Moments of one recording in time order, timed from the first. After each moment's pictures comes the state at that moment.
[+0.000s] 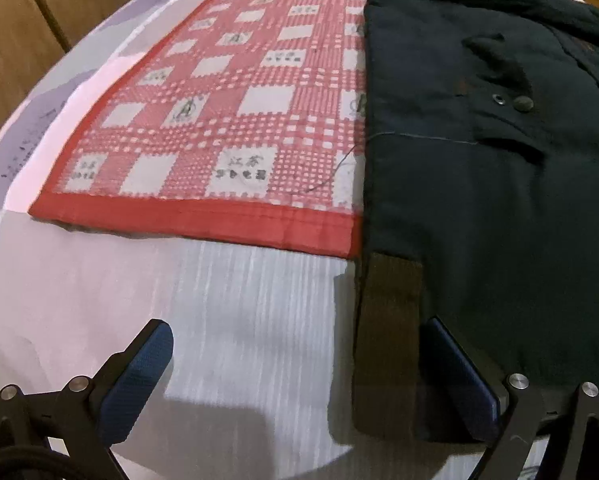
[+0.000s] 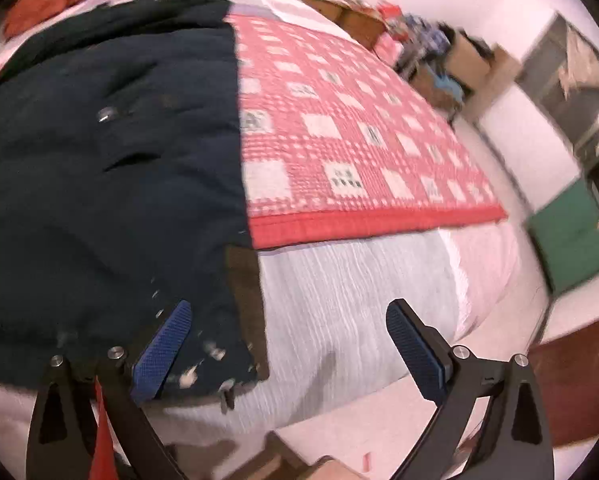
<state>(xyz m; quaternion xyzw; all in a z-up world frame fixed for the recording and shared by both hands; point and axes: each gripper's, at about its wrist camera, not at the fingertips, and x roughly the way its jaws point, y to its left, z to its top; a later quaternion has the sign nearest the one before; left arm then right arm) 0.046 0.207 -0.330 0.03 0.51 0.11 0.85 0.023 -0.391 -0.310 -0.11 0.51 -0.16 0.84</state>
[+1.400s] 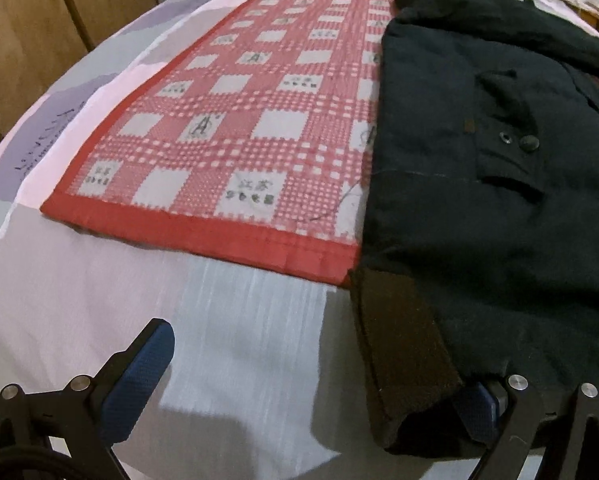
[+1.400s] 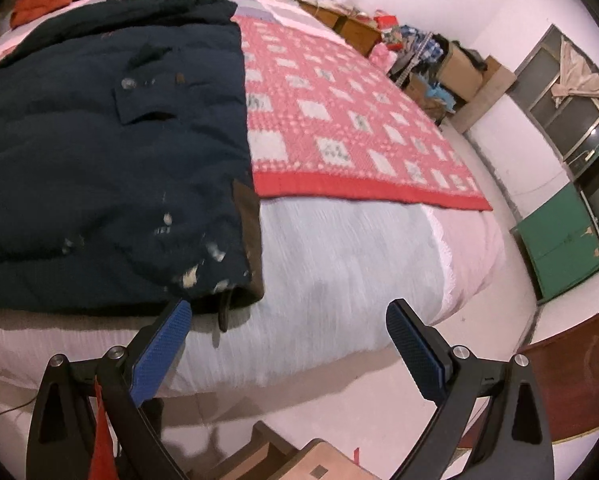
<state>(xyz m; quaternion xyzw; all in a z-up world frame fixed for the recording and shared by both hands) 0.044 0.205 -0.323 0.00 0.49 0.13 0.86 -0.022 -0.385 -0.319 -0.12 0.51 -0.18 0.83</state>
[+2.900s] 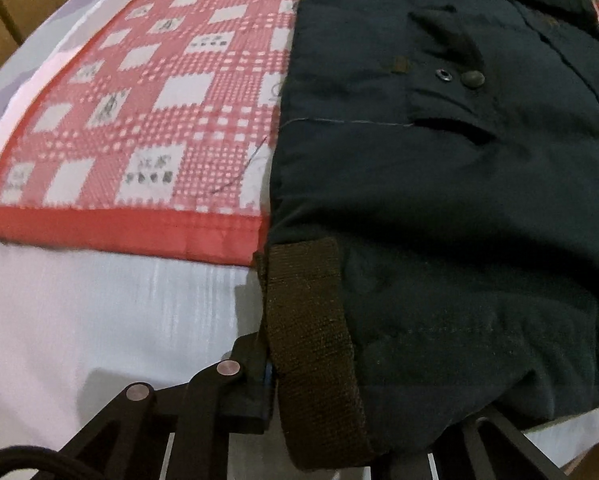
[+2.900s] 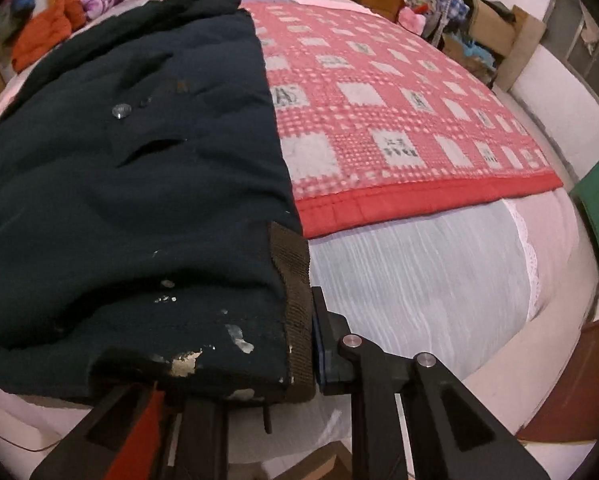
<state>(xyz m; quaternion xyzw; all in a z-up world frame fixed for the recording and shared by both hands) 0.065 0.179 -0.344 0.02 0.55 0.05 0.83 0.038 -0.415 -0.341 0.03 0.53 -0.11 0.84</state>
